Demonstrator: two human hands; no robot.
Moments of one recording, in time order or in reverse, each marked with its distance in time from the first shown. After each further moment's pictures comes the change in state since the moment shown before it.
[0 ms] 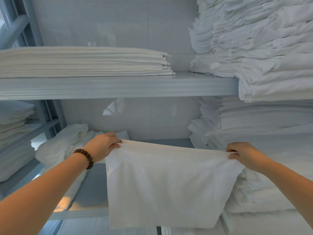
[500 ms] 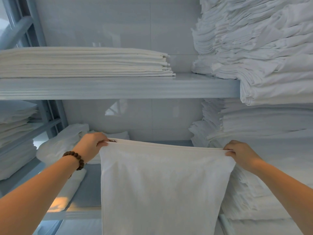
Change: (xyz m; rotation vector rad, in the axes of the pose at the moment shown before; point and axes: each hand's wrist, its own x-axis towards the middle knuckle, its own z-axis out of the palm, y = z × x) left_hand -0.005 -0.011 0.000 -0.109 0.189 -0.209; right_hand 0.035 0.022 0.018 0.087 0.113 0.016
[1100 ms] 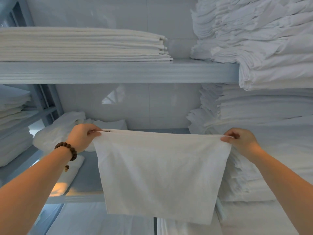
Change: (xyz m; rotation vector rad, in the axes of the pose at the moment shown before) left_hand -0.014 -0.008 0.011 -0.134 -0.011 -0.247; right_hand -0.010 0.007 0.011 0.551 0.249 0.173
